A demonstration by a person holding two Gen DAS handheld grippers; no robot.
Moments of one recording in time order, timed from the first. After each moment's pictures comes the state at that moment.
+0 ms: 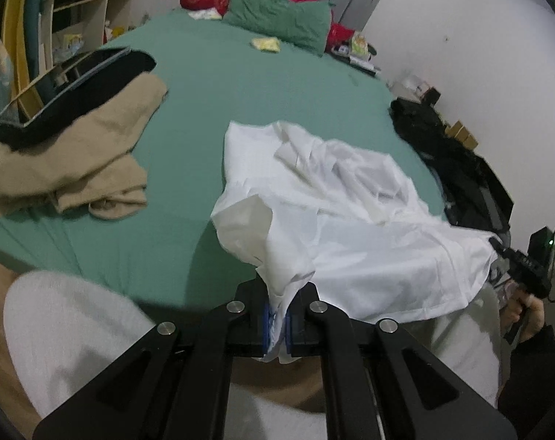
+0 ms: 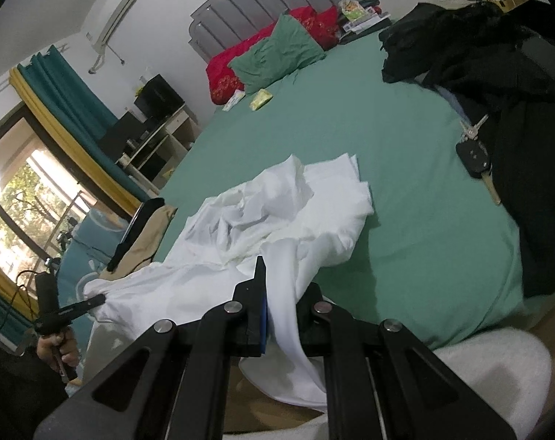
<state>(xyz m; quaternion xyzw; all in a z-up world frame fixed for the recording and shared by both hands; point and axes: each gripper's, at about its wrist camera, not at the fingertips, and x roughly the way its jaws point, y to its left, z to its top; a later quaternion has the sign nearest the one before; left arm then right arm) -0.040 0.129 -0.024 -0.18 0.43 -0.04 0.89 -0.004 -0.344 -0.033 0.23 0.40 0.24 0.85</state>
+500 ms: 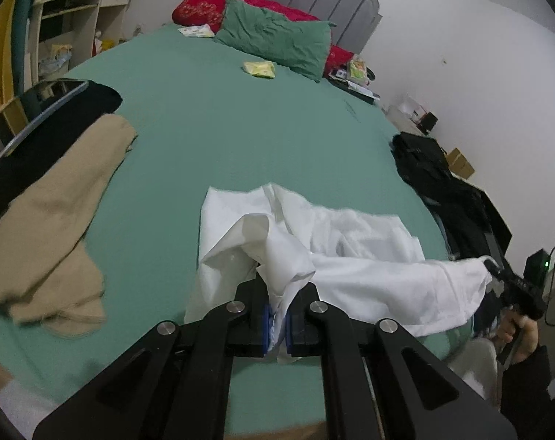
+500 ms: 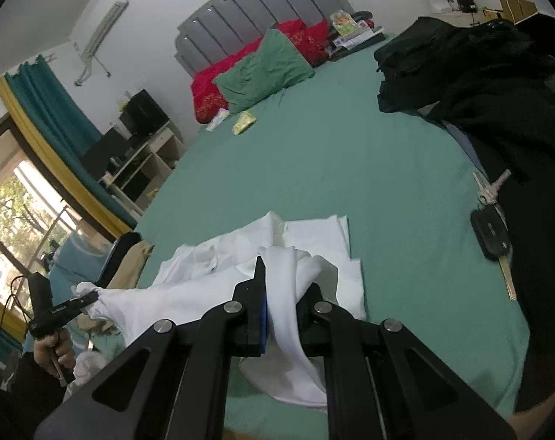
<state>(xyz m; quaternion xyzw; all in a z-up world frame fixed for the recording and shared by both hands) 0.090 0.142 -0.030 -0.21 0.39 -0.05 0.89 0.098 -0.341 -0.032 0.22 0.39 0.22 0.87</state>
